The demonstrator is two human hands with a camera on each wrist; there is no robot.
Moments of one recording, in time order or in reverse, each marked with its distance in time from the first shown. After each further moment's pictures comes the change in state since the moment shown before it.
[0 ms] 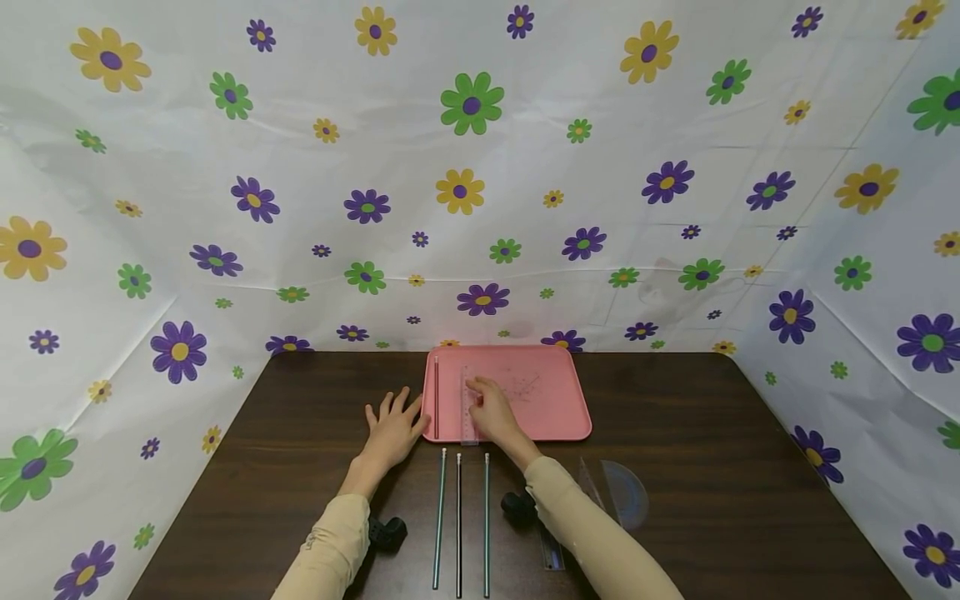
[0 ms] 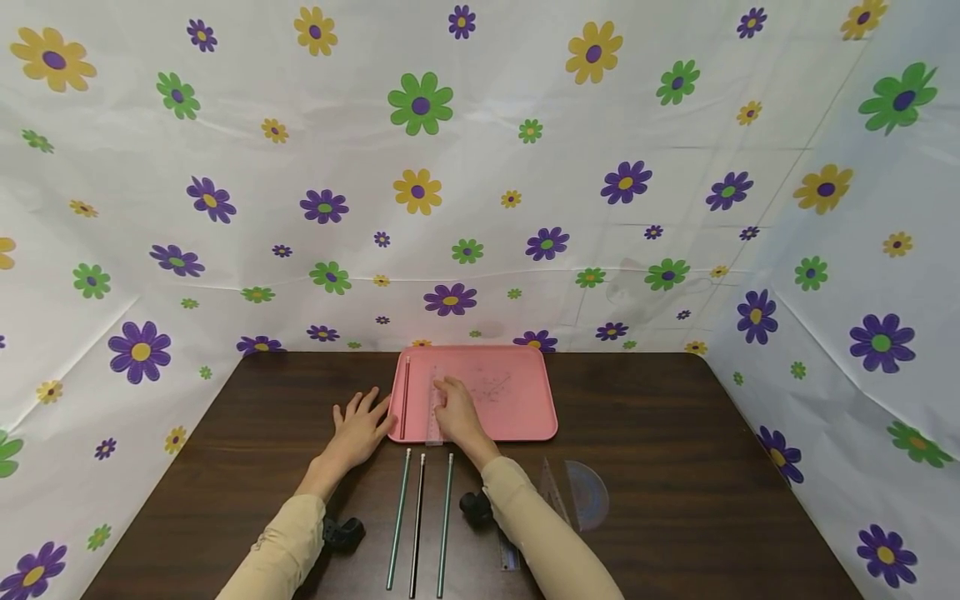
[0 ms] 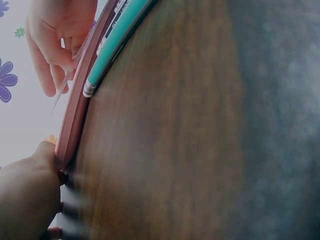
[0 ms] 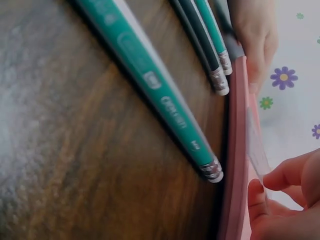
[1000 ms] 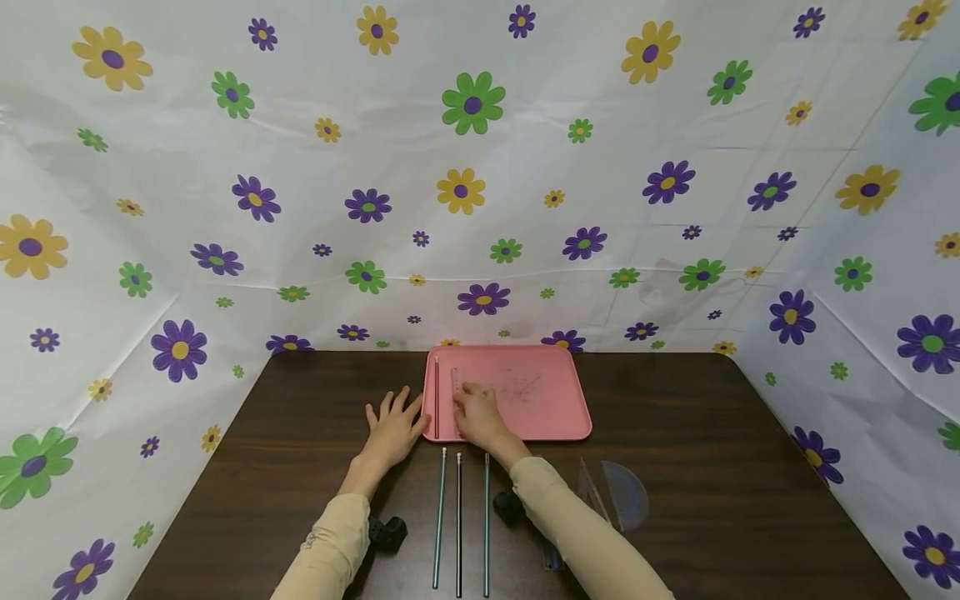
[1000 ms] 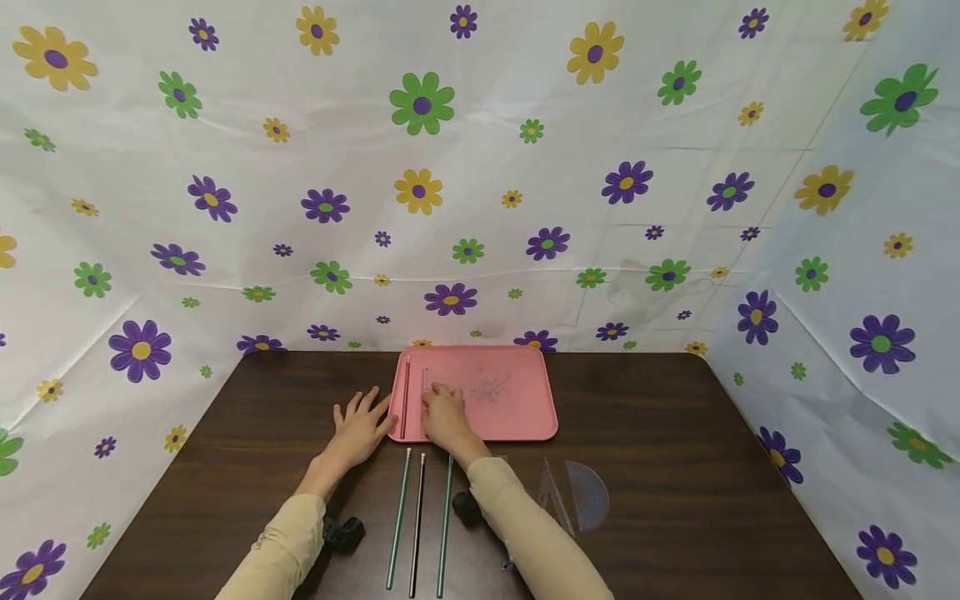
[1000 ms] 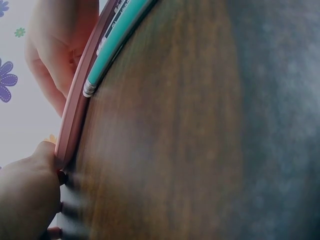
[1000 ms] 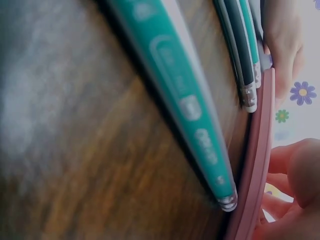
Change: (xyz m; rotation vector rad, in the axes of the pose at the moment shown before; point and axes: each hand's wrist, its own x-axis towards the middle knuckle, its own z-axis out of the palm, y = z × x) left_hand 0.000 0.001 0.000 -0.010 0.020 0.006; right_hand 0.004 -0.004 0.019 -0.297 -0.086 -0.093
